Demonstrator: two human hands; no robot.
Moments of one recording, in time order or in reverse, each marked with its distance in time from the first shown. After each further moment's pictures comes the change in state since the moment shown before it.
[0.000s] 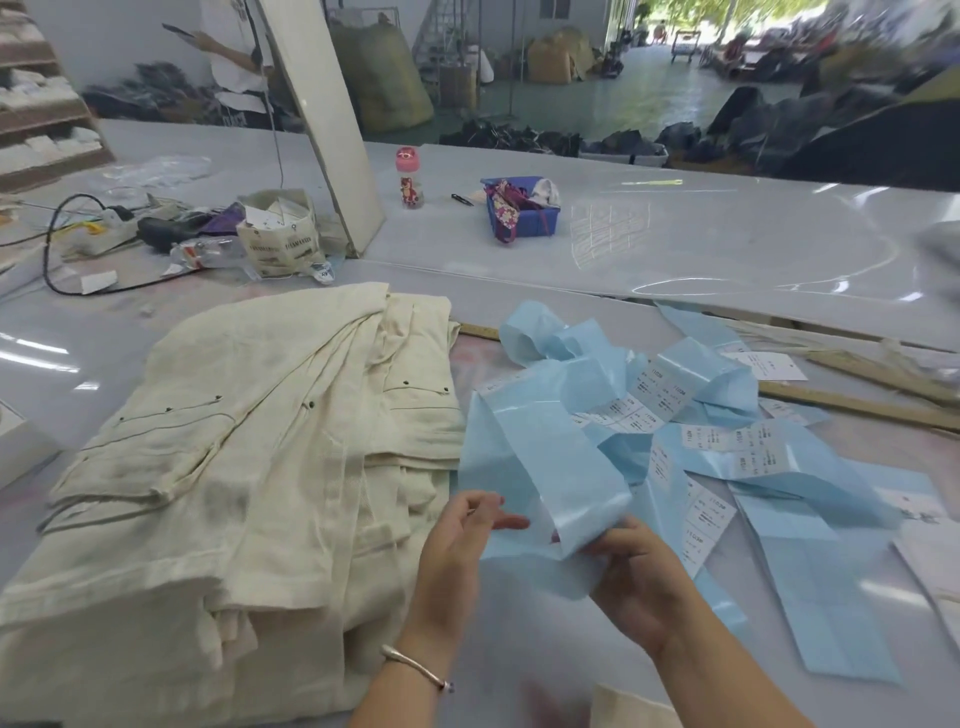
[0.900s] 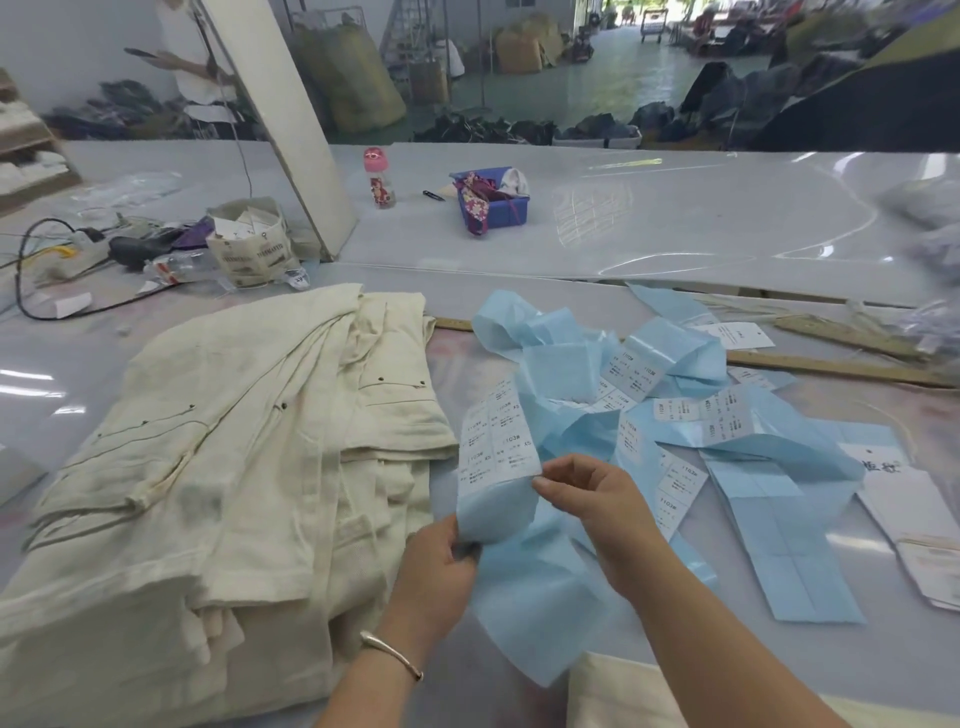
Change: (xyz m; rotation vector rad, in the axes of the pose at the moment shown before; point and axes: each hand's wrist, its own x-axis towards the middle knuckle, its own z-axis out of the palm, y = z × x) left_hand -0.003 -0.021 -0.007 0.413 -0.088 0.125; right_hand -0.008 -0.015 0.006 -0.468 0.142 -0.217
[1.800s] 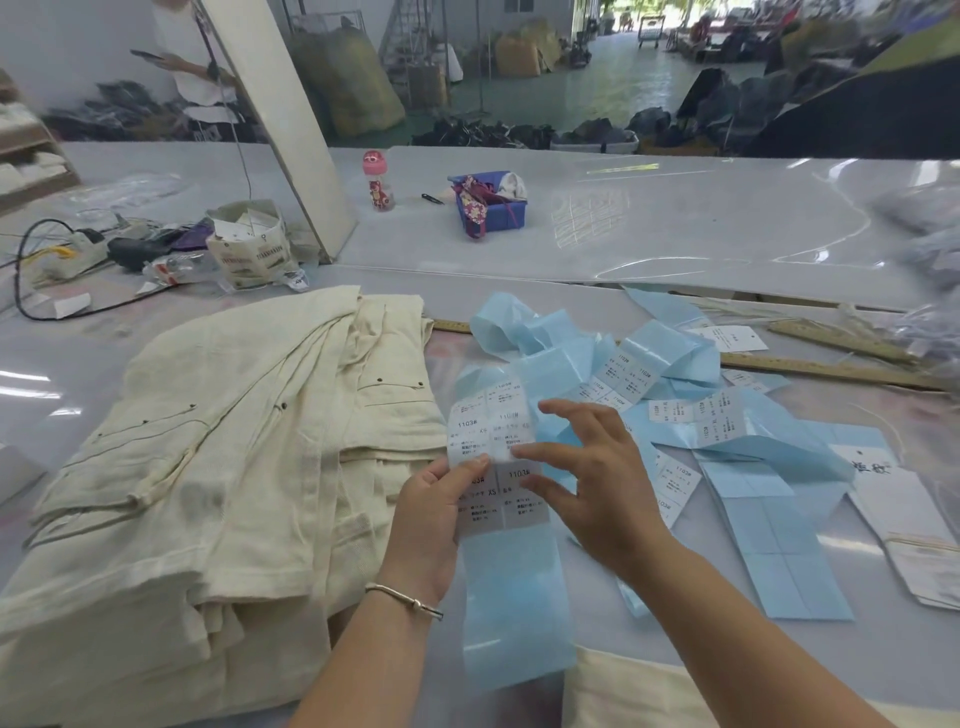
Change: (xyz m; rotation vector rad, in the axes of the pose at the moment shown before) left_hand 0.025 0.053 0.000 -0.737 0.094 -0.341; right_hand -0.008 -0.031 -0.001 -1.040 0.097 -0.728
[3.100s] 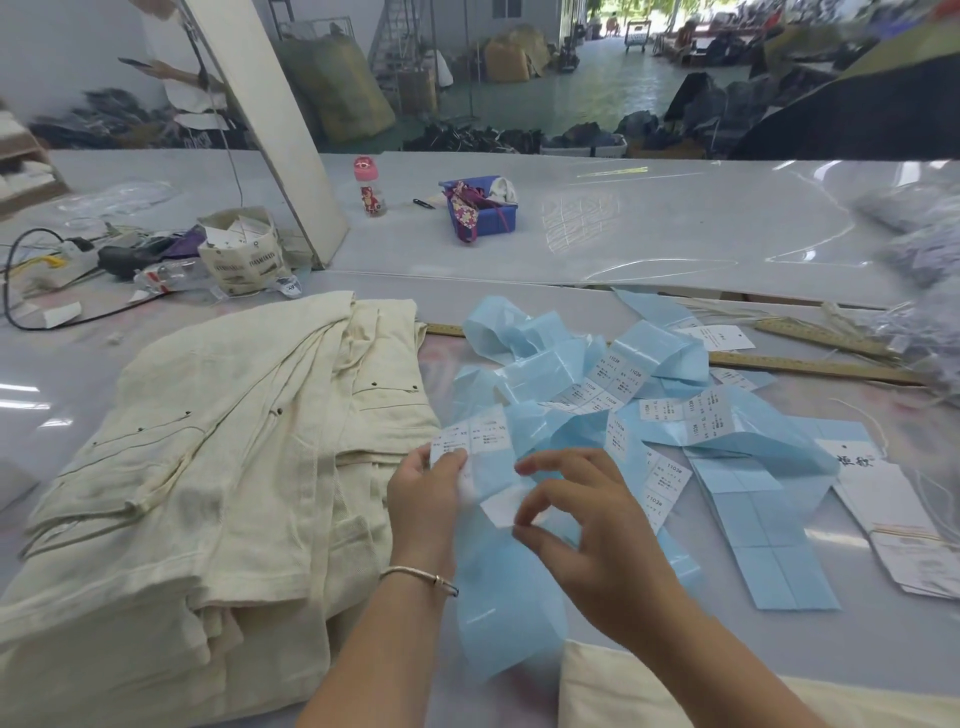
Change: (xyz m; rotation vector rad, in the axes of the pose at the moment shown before) left_hand 0.016 -0.003 0.008 0.164 0.332 0.108; right_hand -0.036 -0.041 -0.024 0.247 -0.032 0.046
